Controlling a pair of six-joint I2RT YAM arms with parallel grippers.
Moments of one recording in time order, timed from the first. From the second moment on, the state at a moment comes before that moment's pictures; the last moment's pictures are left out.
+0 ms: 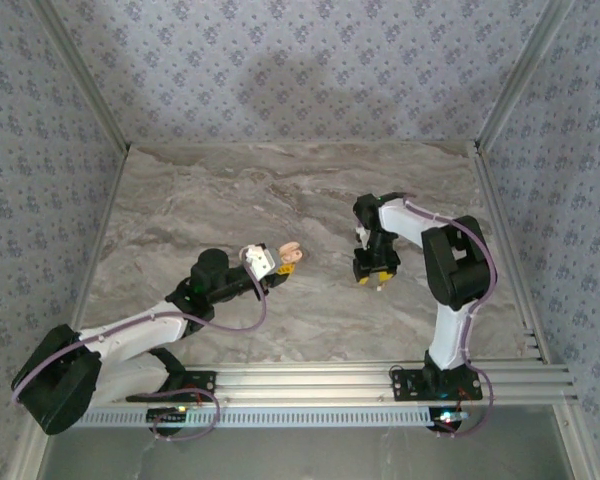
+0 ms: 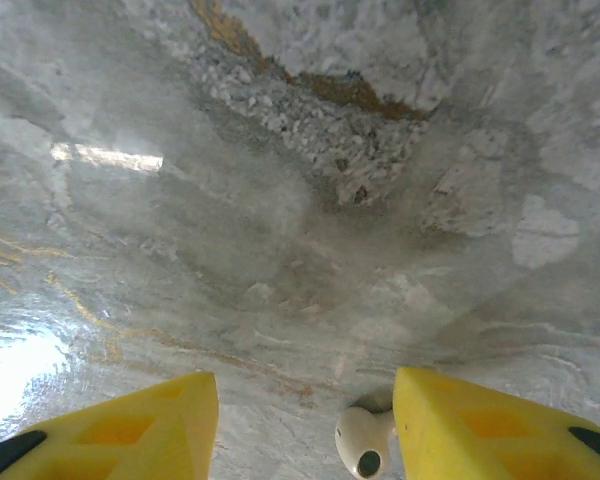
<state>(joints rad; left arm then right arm) -0.73 1.09 0.39 0.52 0.34 0.23 0.38 1.91 1.26 -1.10 -0.11 0.18</state>
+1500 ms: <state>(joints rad) -0.73 1.07 0.39 0.52 0.34 0.23 0.34 1.84 1.22 -1.17 -0.06 0.20</state>
